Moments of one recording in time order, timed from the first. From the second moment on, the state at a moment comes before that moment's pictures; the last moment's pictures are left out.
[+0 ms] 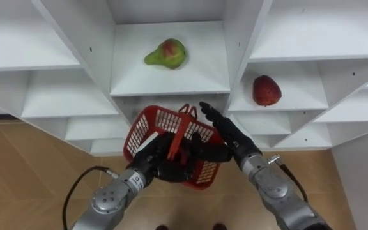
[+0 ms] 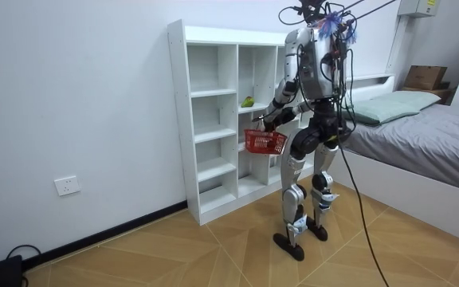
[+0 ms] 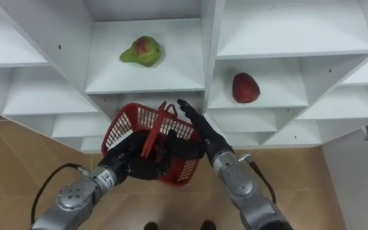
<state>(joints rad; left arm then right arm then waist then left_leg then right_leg) -0.11 0.24 -0.39 0.57 -0.20 -0.21 -0.21 -0.19 -0.23 0.41 0.64 -0.03 -0.30 0.05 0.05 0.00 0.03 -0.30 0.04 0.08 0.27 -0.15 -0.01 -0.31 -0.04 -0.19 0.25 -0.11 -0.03</state>
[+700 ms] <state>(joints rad) -0.01 0.25 -0.31 0.57 -0.20 -0.25 -0.20 -0.05 -0.30 0.41 0.39 -0.17 -0.28 0.14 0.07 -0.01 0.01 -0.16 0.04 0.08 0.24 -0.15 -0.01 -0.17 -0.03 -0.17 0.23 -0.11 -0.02</state>
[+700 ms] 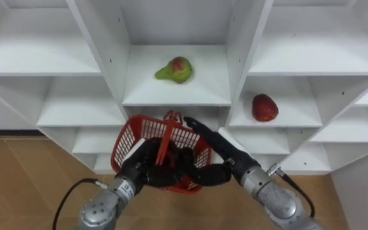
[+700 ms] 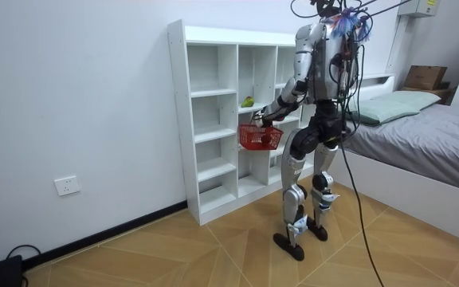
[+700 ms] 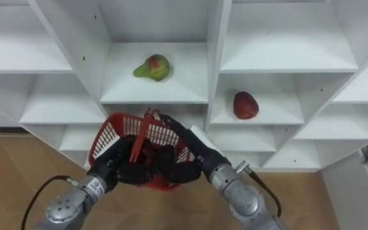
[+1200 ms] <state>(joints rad) 0.01 0.27 -0.31 0.57 -0.20 -0.25 -0.18 -0.01 -0.37 0.41 0.18 -0.20 -0.26 0.19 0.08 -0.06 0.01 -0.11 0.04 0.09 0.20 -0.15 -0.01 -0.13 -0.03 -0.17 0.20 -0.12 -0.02</state>
